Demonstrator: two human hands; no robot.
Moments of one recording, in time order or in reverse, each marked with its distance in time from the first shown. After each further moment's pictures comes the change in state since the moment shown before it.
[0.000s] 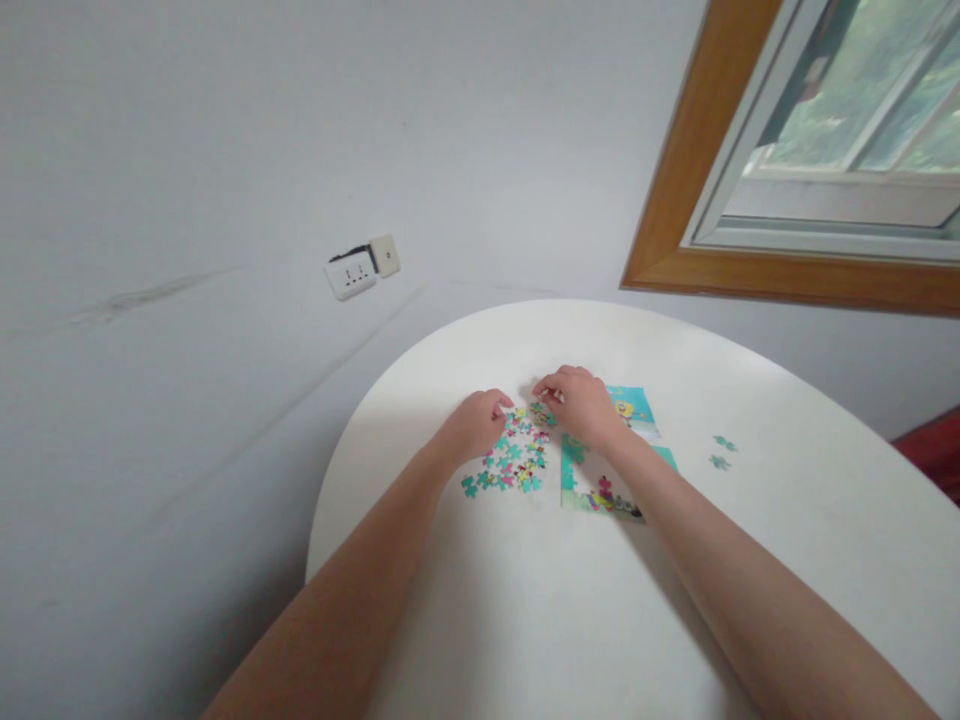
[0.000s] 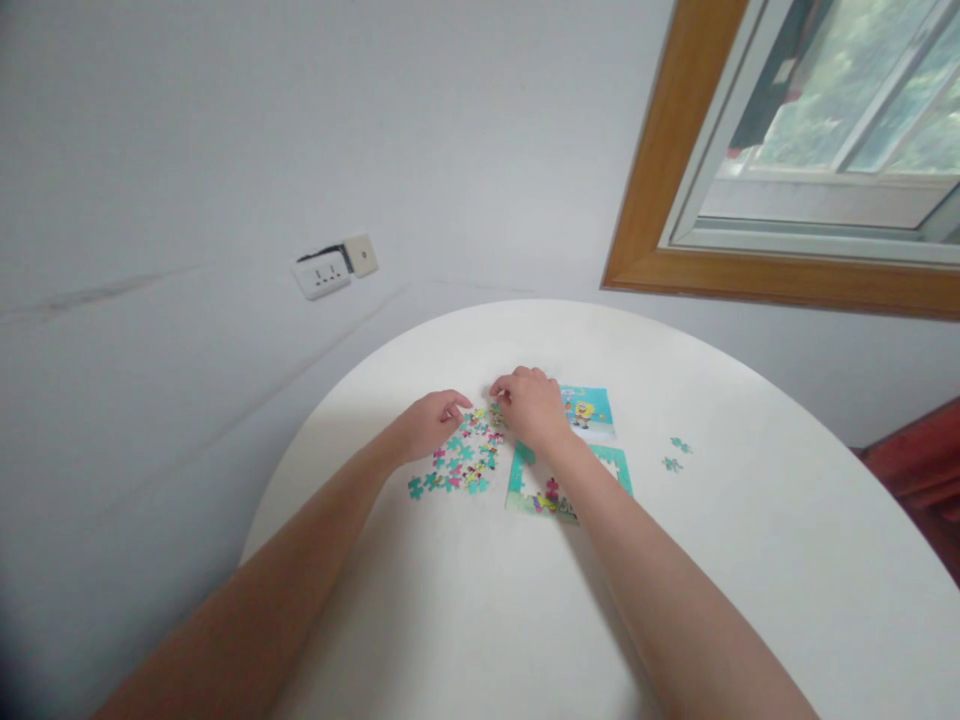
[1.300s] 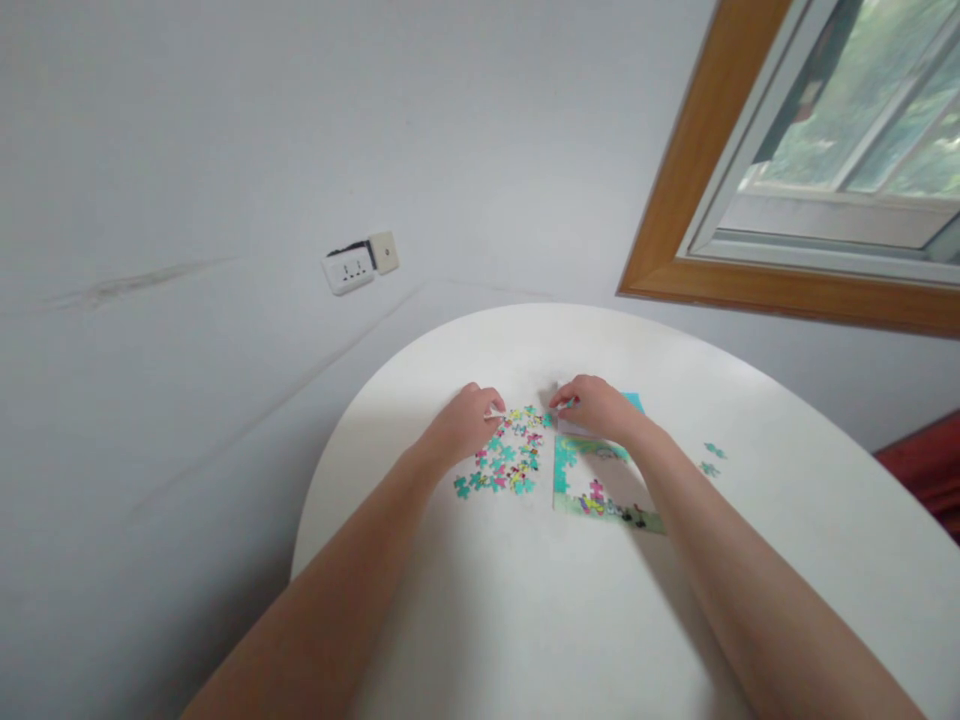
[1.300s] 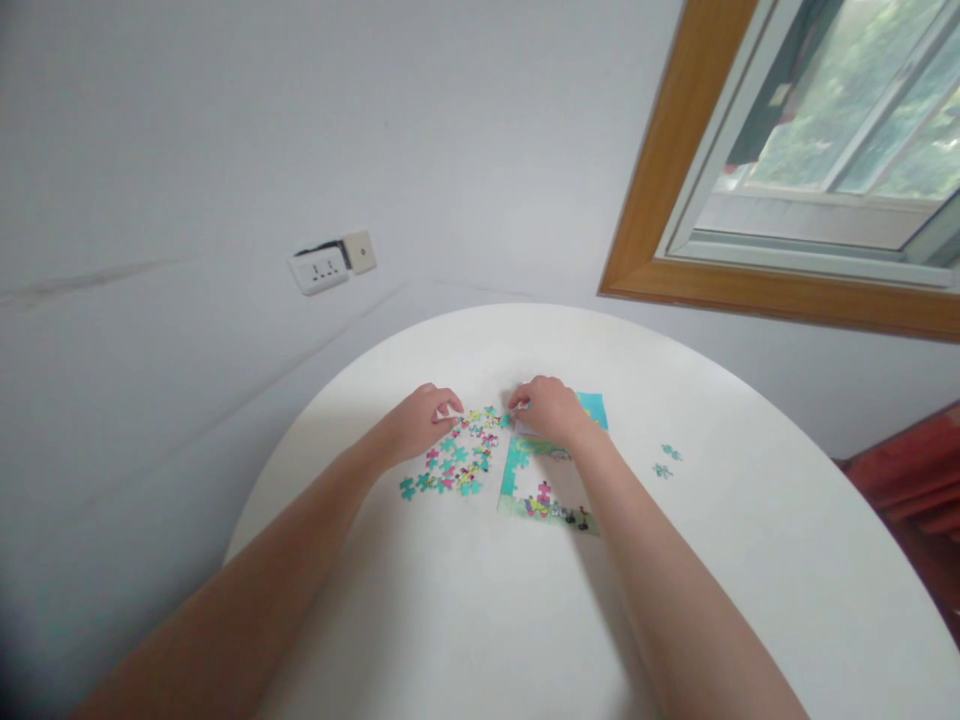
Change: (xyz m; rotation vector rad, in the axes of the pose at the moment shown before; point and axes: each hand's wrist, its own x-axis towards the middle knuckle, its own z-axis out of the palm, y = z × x) left_hand -0.001 -0.002 -0.007 0.005 0.029 0.014; right_hand 0.009 0.041 -0.006 -0.039 -0.189 -0.013
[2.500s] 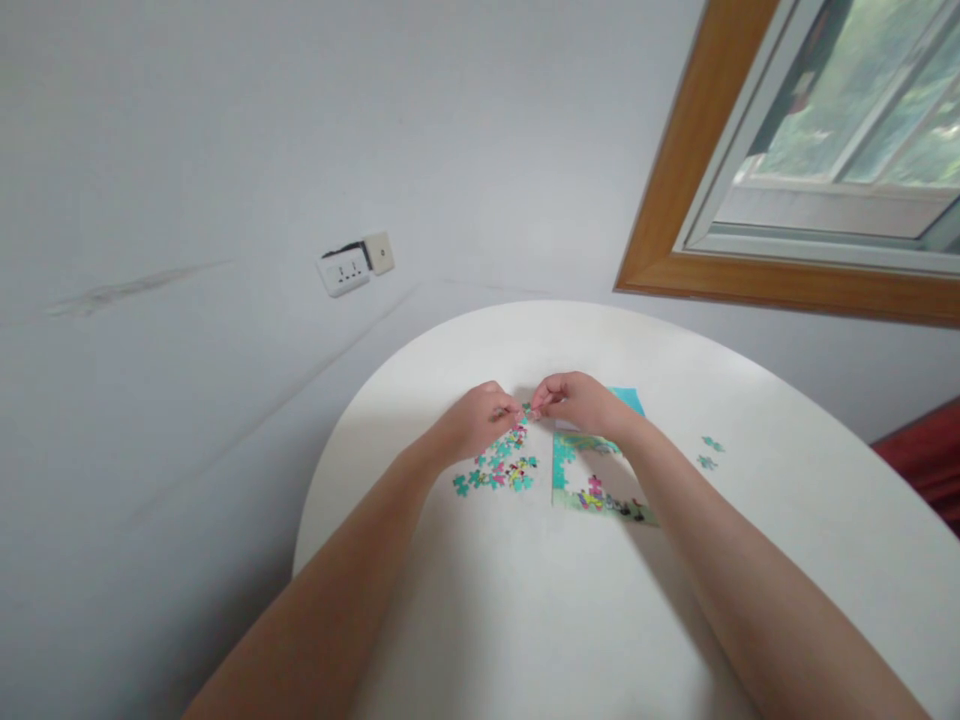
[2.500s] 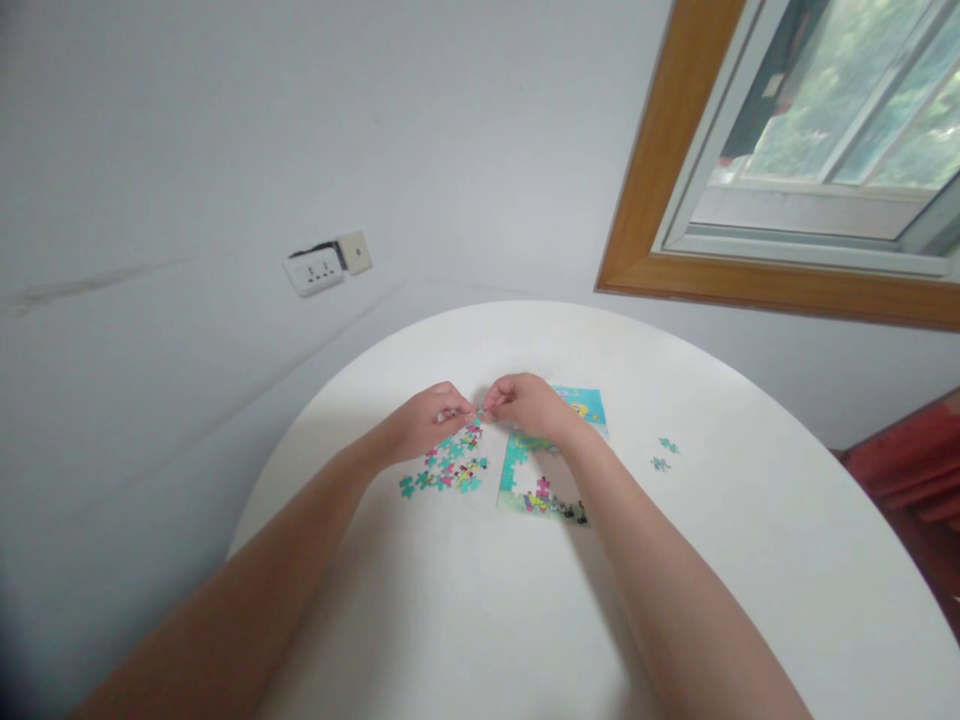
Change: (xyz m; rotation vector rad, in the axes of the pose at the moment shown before) left_hand 0.002 0.016 -0.005 -0.132 -0.025 0.241; right_hand 0.001 -0.013 0.005 0.708 -0.068 -0.140
